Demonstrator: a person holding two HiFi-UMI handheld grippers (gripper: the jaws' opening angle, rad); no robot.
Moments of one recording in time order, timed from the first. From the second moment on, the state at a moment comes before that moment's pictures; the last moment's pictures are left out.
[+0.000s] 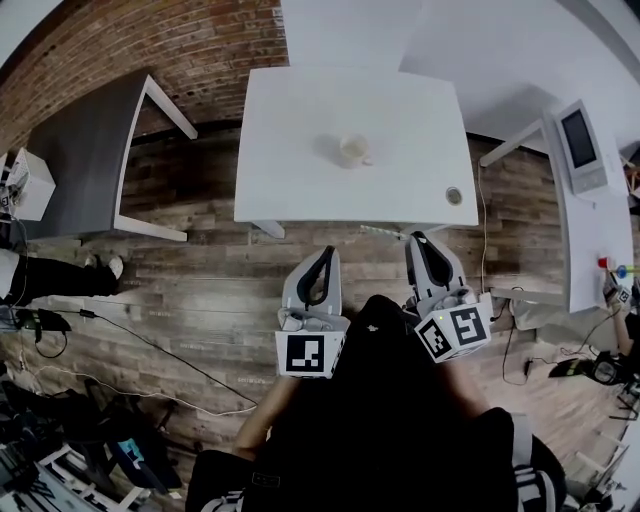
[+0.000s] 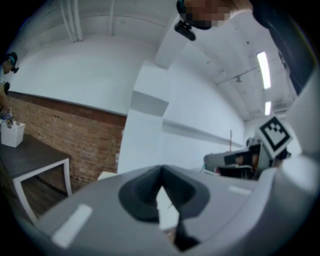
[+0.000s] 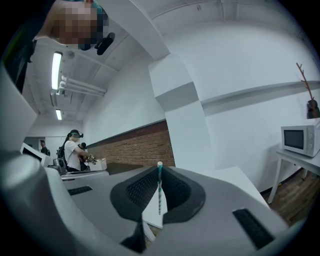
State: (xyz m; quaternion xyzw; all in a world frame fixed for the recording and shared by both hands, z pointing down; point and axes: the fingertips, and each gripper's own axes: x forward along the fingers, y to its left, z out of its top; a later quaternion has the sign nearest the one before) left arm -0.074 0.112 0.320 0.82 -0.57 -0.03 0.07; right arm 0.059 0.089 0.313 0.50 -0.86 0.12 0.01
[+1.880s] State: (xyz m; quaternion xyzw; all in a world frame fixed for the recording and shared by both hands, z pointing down) left arm -0.056 -0.080 0.357 0.78 -0.61 0.05 0.12; right arm 0.076 -0.151 0.377 0.46 -0.87 0.16 0.05
